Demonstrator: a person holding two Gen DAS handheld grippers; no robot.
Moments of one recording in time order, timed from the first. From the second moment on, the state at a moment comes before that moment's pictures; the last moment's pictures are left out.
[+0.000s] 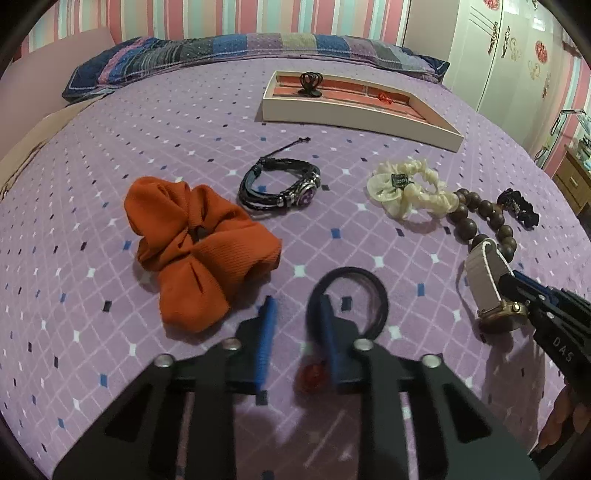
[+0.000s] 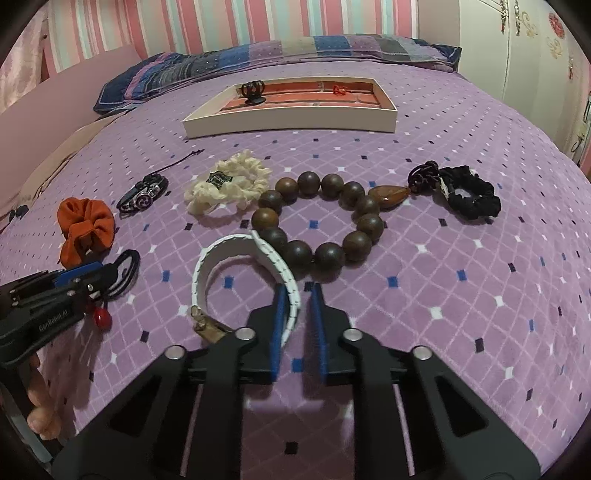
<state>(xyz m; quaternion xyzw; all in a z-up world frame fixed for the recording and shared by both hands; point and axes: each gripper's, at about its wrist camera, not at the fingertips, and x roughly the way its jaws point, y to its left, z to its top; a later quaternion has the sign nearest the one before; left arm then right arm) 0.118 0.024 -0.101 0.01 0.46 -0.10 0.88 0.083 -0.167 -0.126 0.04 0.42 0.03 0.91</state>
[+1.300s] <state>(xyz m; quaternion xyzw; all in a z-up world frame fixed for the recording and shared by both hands) 0.144 -0.005 -0.047 0.00 0.41 -0.11 0.91 0.107 -0.203 -0.078 0.05 0.36 0.02 0.93</state>
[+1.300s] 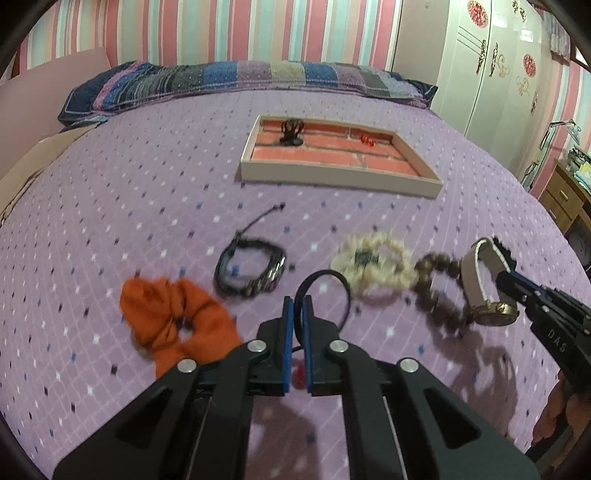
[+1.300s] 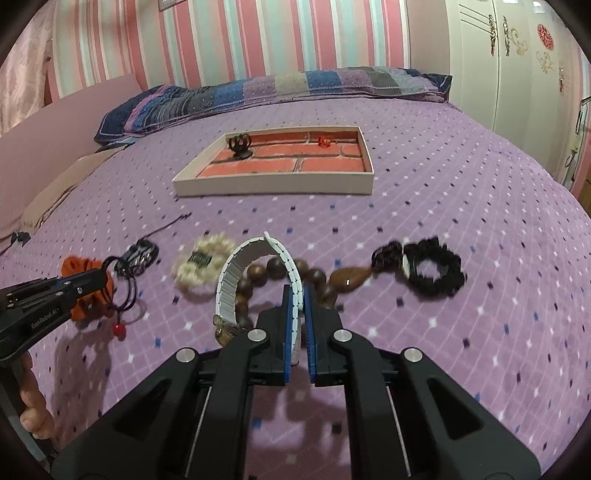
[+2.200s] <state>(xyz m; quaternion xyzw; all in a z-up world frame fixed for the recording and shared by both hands) 0.312 -0.005 -0.028 -0.06 0.44 -0.13 0.89 0.264 -0.231 -0.059 0.06 0.36 0.01 0.93</state>
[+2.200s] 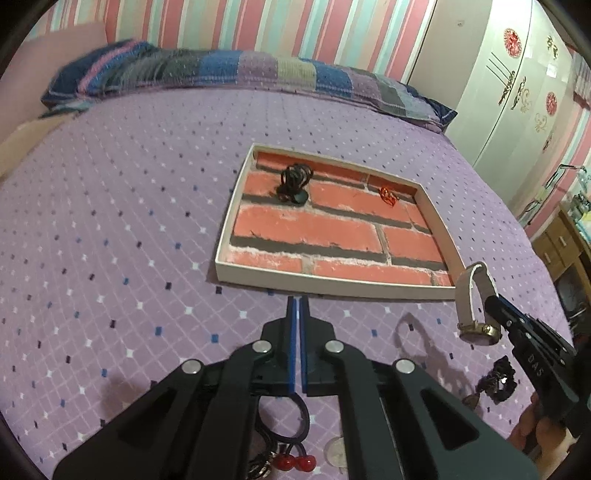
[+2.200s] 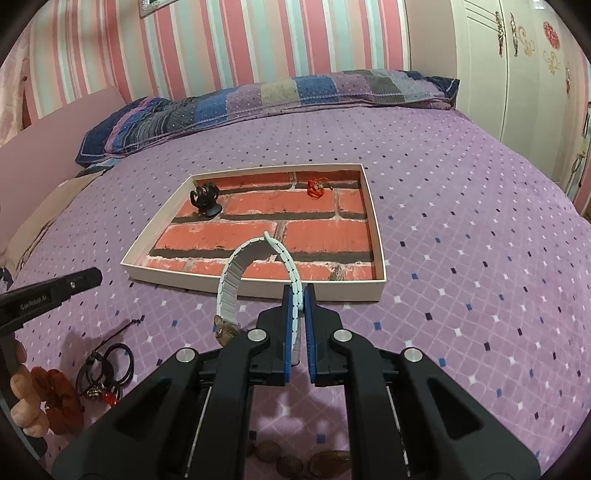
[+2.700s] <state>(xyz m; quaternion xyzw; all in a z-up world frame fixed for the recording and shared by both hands) 0.313 0.018 -0.016 -0.08 0.46 -0.16 0.87 0.264 -0.238 -0.051 0.06 0.36 0.02 0.93</state>
